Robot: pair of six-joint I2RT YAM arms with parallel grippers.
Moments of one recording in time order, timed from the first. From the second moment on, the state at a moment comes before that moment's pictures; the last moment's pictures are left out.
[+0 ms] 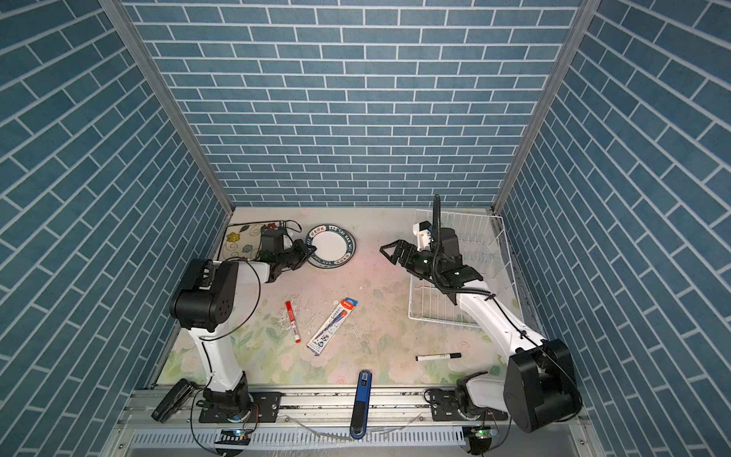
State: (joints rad) left arm -0.13 1.97 1.02 0.39 0.47 -0.90; right arm 0.37 1.29 0.92 -0.12 -0.57 0.78
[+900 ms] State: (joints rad) left arm -0.13 1.97 1.04 0.35 0.45 -0.89; right arm 0.37 1.26 0.92 -0.16 -0.55 0.75
